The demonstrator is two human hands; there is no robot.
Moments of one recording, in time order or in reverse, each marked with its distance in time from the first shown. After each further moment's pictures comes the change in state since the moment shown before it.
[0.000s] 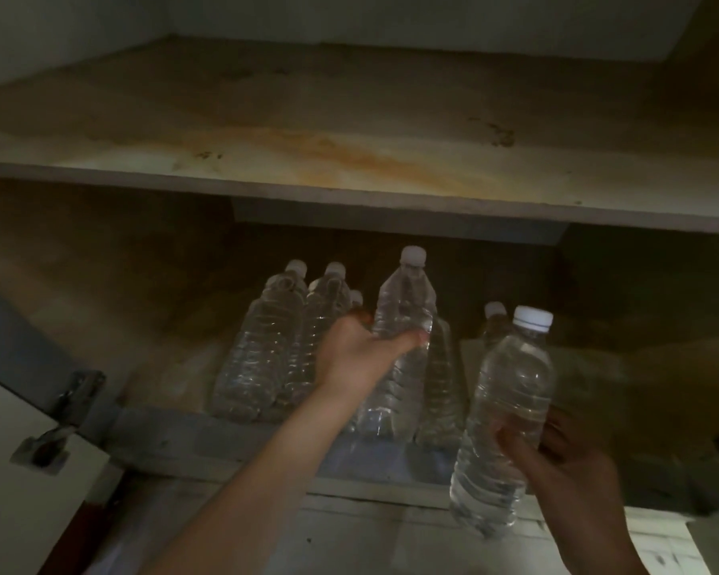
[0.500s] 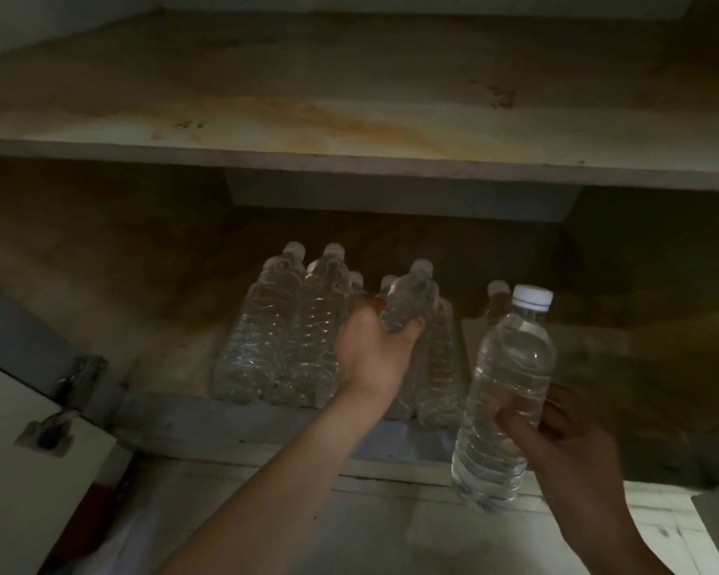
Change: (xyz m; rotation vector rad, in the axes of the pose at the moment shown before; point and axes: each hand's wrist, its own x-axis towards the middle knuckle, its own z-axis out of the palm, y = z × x) left_hand -0.010 -0.006 0.028 0.108 0.206 0.098; right_hand -0.002 -0.001 0.001 0.024 -0.024 0.007
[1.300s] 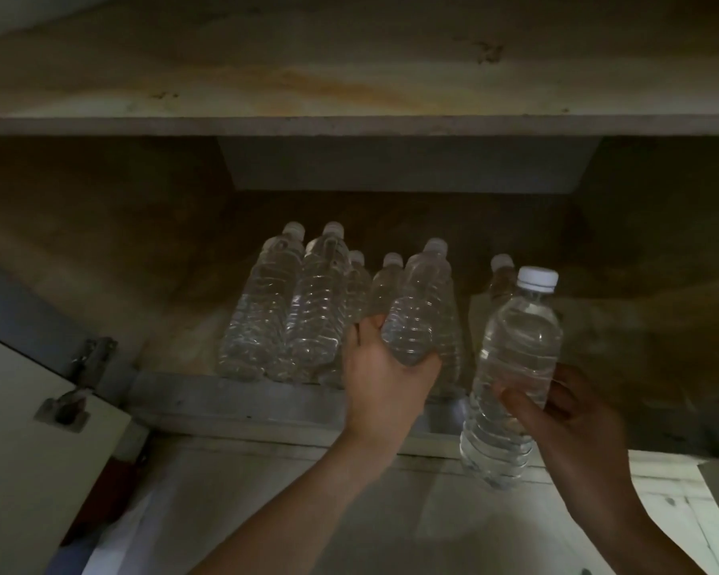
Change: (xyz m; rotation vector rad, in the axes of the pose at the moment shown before) left_hand -0.057 -0.026 0.015 -0.045 0.106 0.117; right_hand -0.004 0.010 -0.009 -0.006 0.002 -0.031
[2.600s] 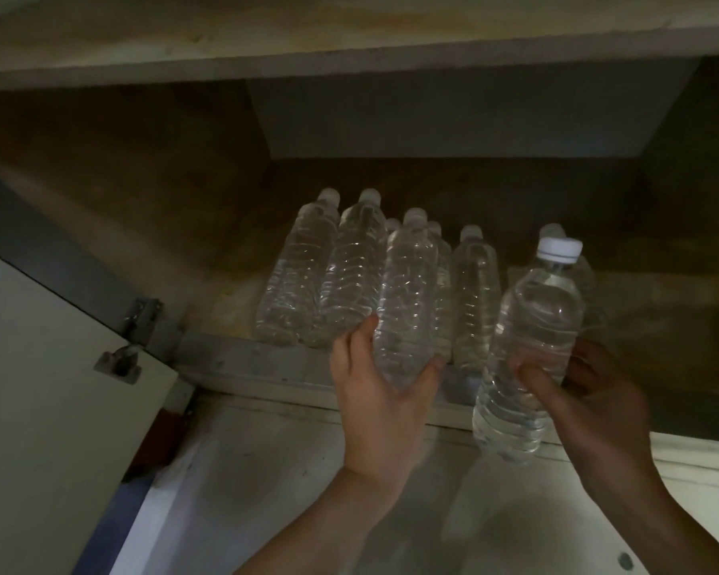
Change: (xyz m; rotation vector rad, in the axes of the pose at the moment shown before) left_hand -0.042 -0.034 -0.028 0.024 0.214 0.097; right_hand -0.001 0.008 0.020 0.043 -0.047 0.008
